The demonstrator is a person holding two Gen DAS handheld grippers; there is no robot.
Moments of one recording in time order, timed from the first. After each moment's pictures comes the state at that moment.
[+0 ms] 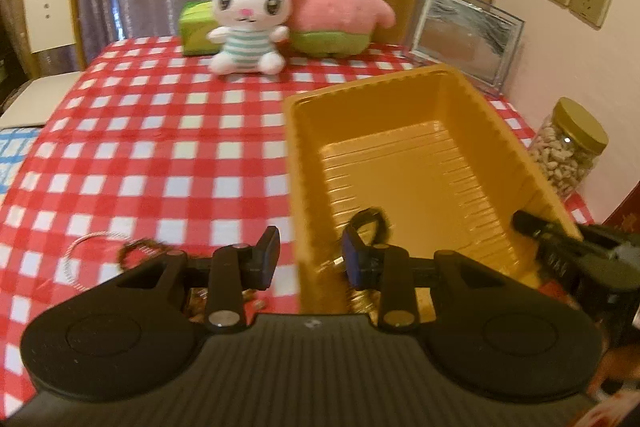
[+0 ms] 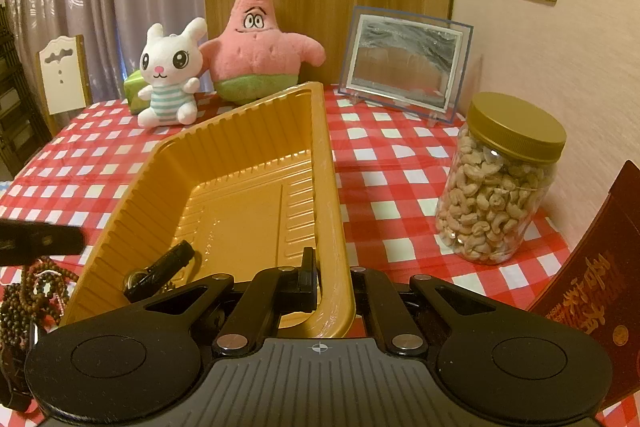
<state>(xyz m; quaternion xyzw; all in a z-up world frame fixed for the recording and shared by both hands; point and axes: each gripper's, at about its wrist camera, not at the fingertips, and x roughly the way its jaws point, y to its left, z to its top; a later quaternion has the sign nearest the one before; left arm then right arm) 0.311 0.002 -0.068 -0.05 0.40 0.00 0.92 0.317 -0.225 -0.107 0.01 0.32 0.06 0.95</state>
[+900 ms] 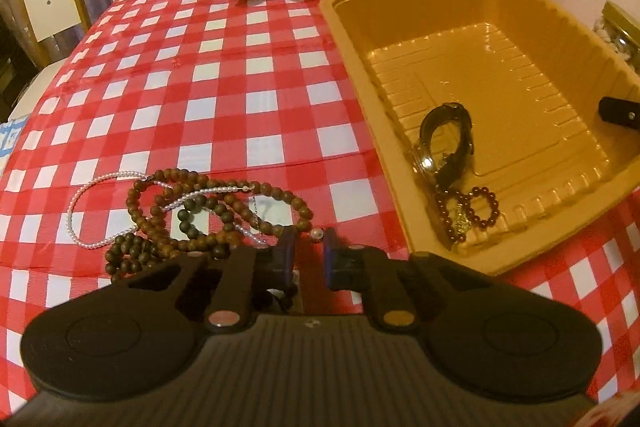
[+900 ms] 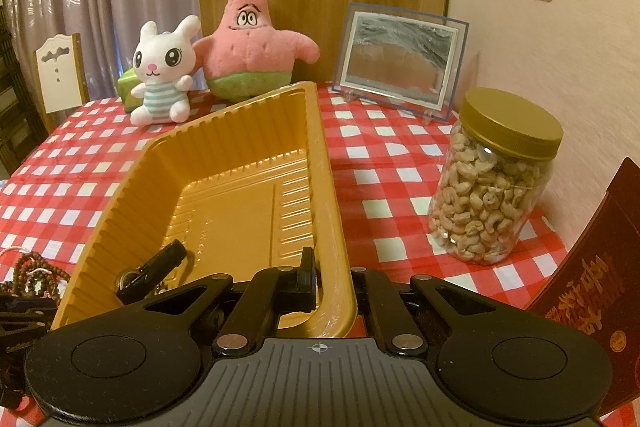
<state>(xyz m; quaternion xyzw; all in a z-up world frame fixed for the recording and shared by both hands) 0.315 0.017 -0.143 0.01 0.46 0.01 0.89 0.320 -0.229 -0.109 0.01 0.32 0.06 0.94</state>
